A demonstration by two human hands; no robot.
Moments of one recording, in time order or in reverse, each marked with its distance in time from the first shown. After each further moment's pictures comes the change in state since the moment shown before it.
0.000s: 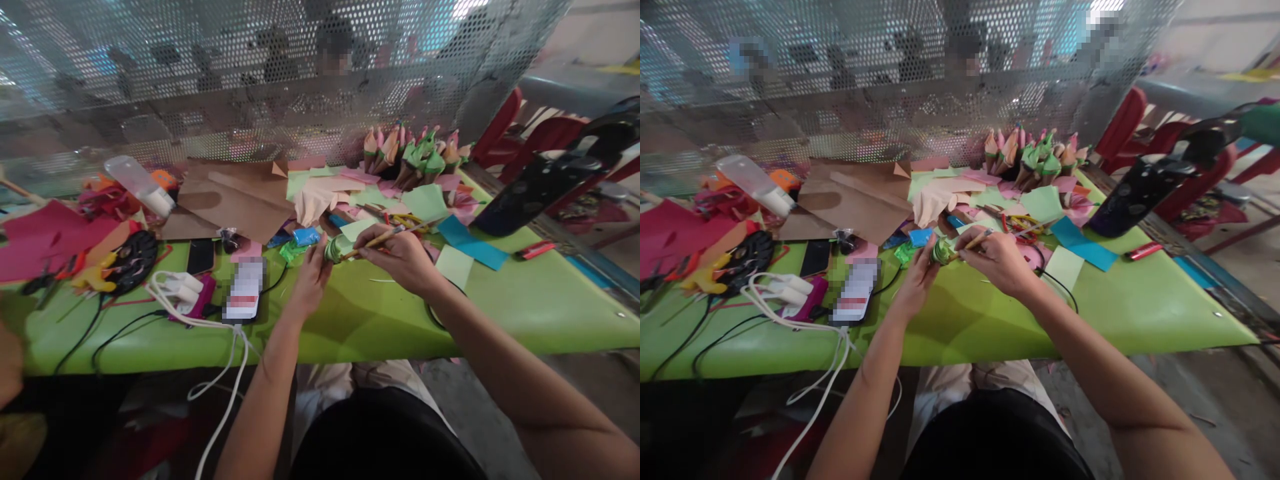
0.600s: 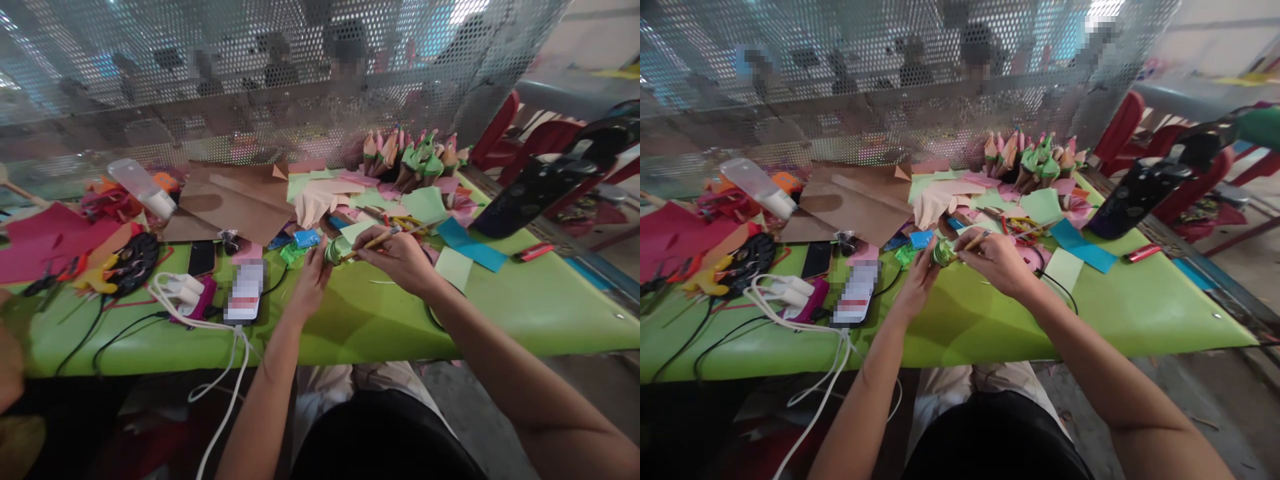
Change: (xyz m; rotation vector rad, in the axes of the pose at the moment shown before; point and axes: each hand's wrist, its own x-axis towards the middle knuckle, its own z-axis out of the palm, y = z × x) left_hand 0.001 0.002 0.000 -0.005 -0.003 -0.041; right_hand 0.004 -0.003 -0.001 -0.003 -0.032 0.019
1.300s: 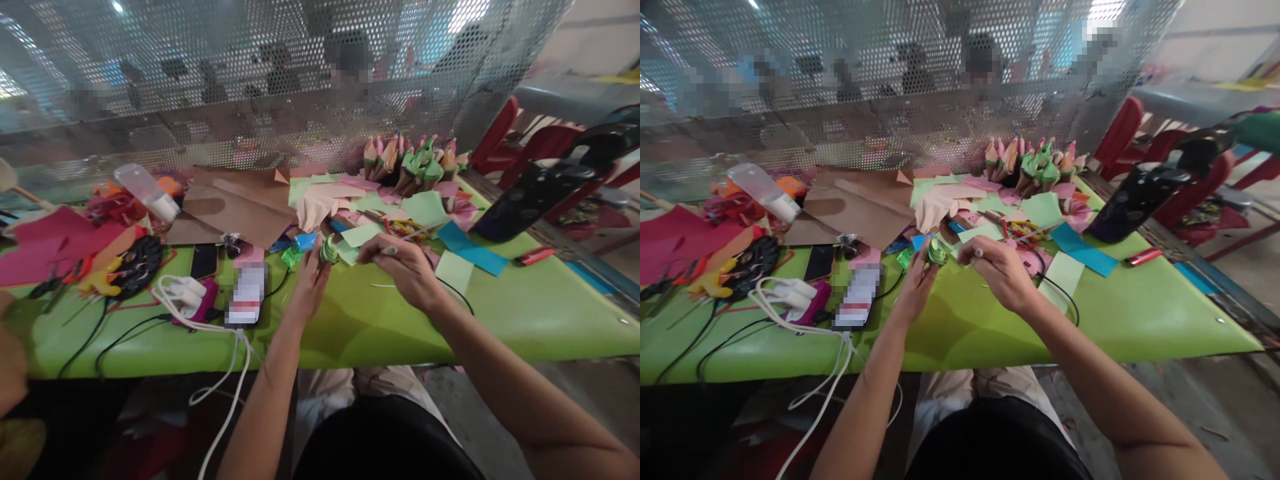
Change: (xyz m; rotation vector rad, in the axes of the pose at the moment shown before) left_hand 0.000 -0.004 0.004 -0.113 0.111 0.022; right_hand -0.016 -0.007 0.003 0.075 0.088 -0.083
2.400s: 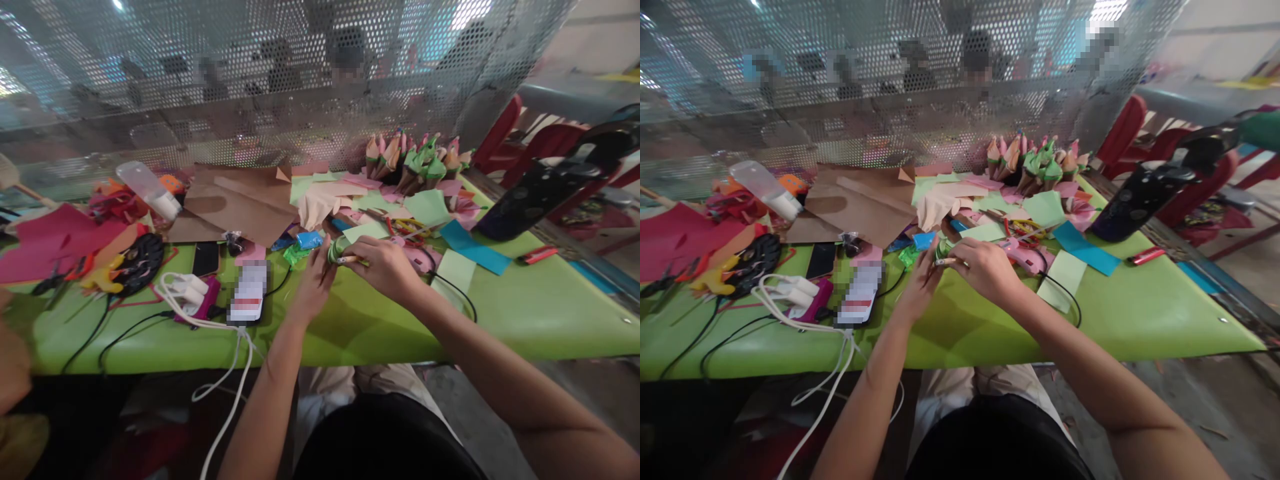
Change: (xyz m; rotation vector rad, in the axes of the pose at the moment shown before) left_hand -0.001 0.017 -0.004 0.077 -0.099 -0.014; right_hand 0.011 0.027 0.022 -0.502 -0.099 -0.148
